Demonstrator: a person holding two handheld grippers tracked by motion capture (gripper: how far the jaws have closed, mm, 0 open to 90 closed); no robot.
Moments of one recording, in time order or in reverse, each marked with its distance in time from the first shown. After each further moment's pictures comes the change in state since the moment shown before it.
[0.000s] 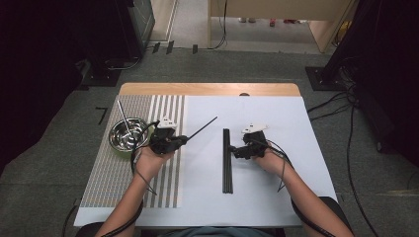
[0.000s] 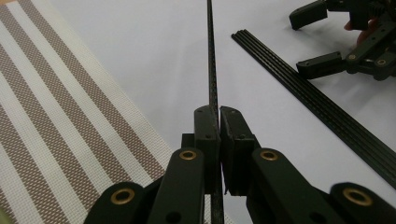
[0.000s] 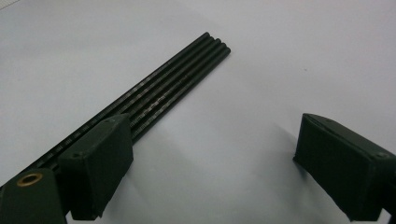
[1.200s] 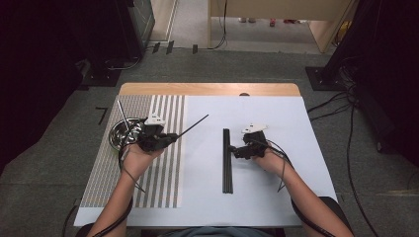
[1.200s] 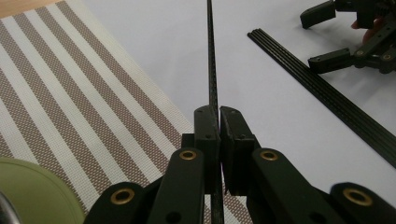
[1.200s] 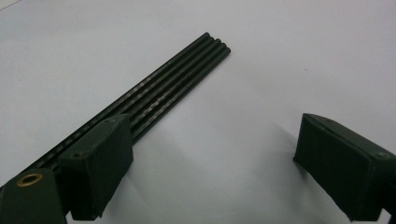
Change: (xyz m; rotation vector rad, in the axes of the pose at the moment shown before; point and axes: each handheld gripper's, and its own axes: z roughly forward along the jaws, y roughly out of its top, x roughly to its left) left arm 0.021 -0.002 -0.024 0.001 0.010 0.002; right arm 0.000 0.000 0.000 -0.001 0.001 -0.001
